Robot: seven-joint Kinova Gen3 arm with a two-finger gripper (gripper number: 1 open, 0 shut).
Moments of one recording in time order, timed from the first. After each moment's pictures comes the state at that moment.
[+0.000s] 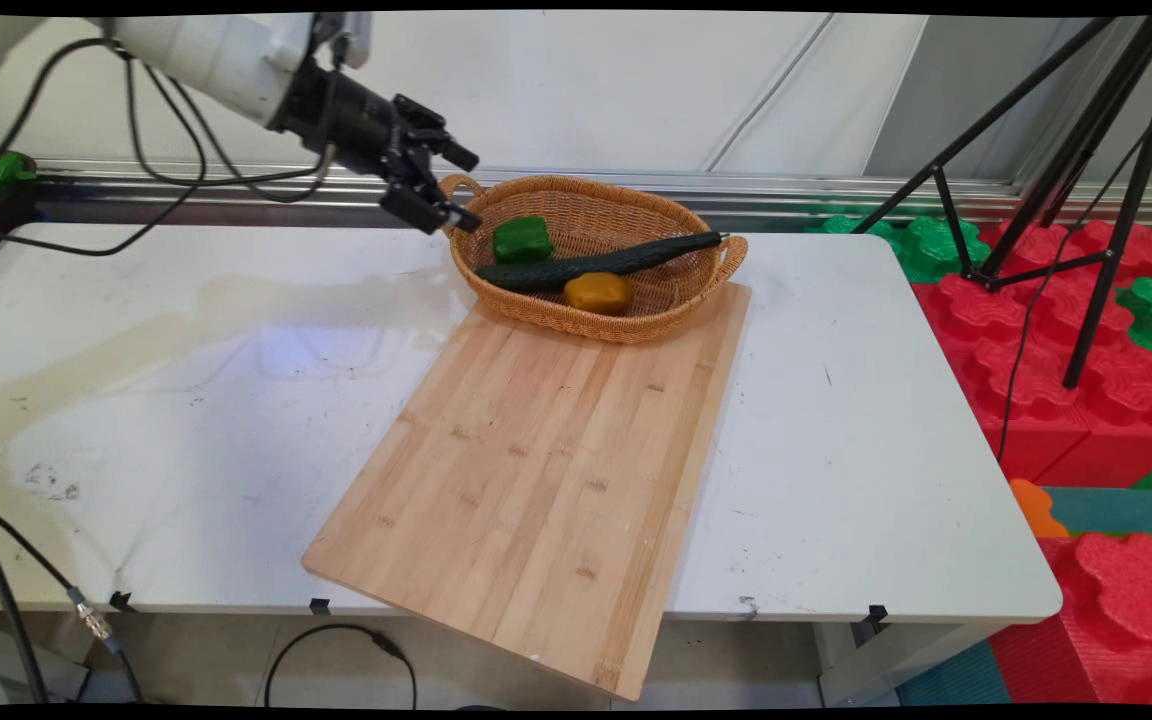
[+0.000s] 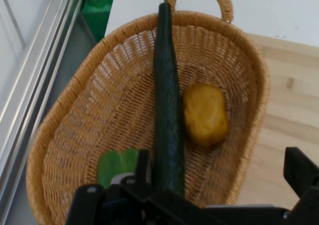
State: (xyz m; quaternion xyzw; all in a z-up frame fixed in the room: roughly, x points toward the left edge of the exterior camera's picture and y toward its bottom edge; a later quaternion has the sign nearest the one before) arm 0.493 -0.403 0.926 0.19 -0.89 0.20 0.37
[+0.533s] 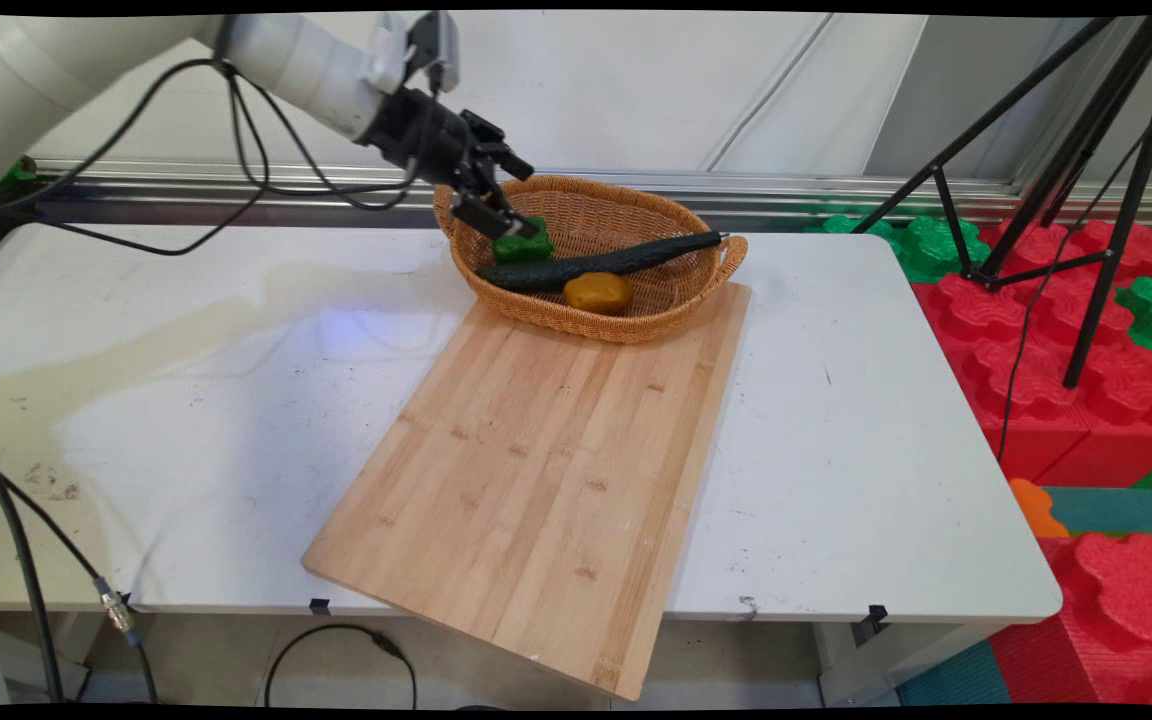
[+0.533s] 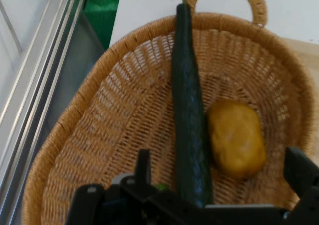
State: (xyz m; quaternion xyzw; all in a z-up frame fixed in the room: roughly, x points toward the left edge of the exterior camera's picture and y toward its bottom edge) arm 0.453 -0.459 0.895 0.19 -0.89 0.20 0.36
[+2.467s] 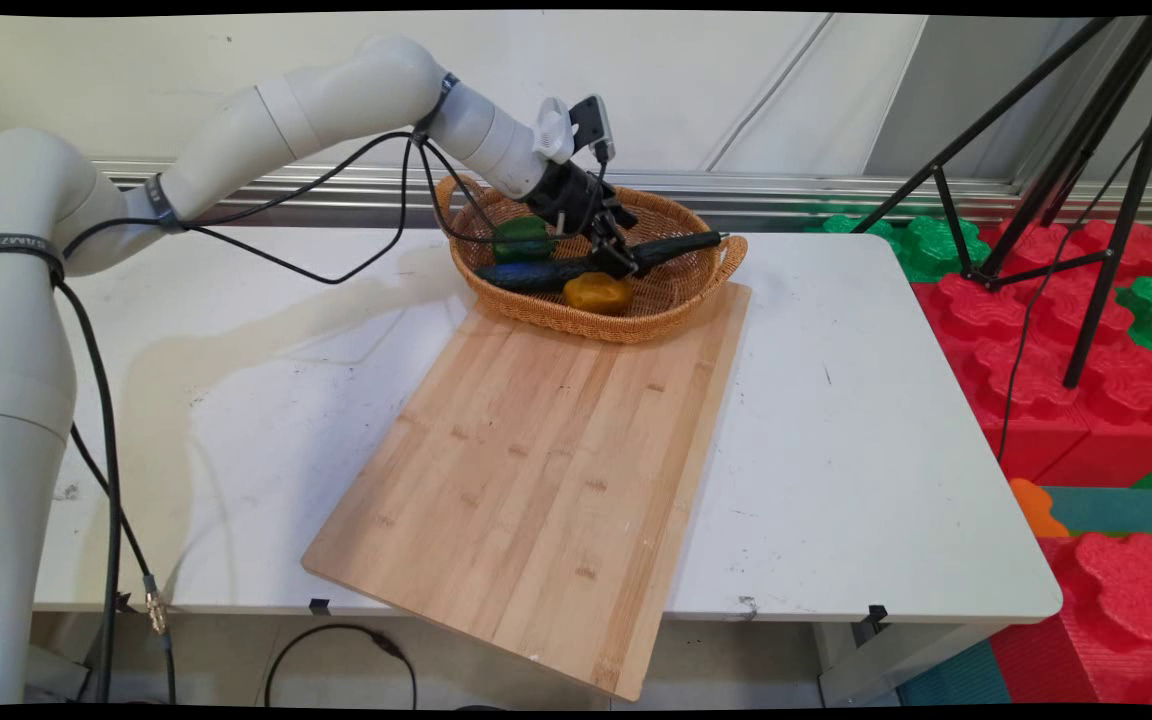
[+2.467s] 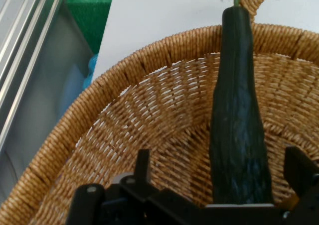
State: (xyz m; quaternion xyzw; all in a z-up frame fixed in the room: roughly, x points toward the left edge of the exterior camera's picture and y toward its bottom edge) arm 0.349 -0.577 0.793 0.21 -0.89 0.18 0.36
